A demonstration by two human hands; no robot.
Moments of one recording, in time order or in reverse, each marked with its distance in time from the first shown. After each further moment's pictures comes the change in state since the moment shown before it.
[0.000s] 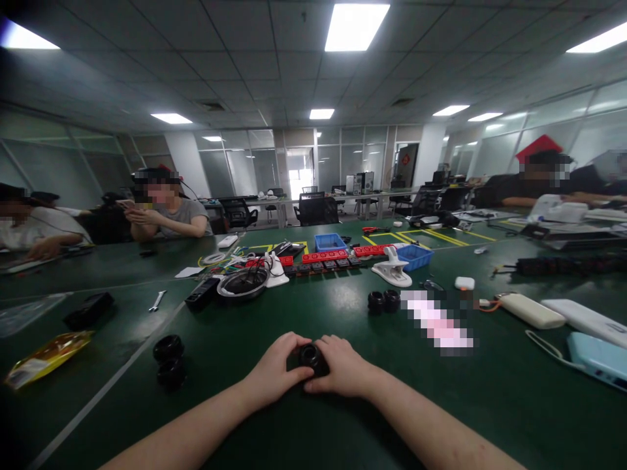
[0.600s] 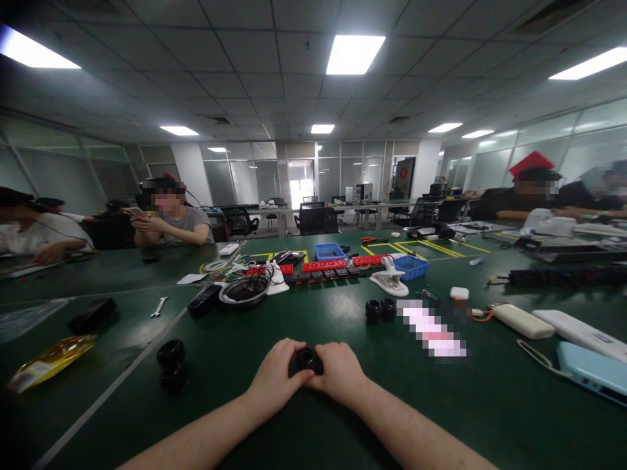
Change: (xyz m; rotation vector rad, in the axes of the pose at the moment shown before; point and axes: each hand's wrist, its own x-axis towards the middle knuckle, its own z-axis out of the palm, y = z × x) left_hand -0.006 0.007 0.009 0.109 0.166 -0.094; right_hand 0.004 -0.006 0.012 -0.203 0.174 0.101
